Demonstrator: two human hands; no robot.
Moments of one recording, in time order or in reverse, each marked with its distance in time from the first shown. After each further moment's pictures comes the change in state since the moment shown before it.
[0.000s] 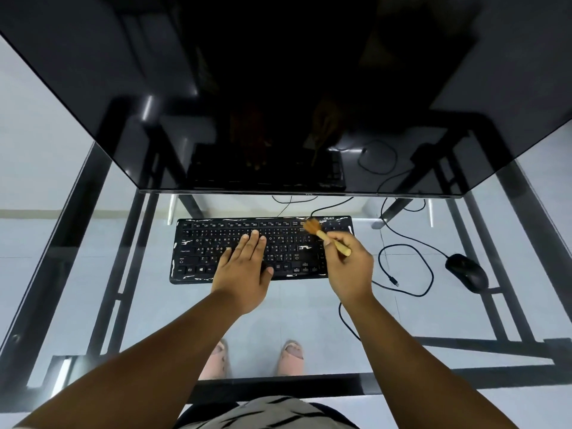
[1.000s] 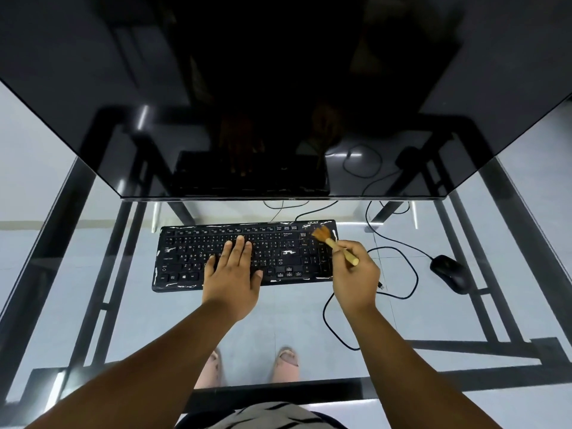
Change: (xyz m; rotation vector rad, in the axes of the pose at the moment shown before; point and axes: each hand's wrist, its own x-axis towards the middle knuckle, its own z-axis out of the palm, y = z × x) left_hand 0.002 0.022 0.009 0.044 0.055 -0.115; right_hand 0.001 0.009 -0.035 0.022 0.136 0.081
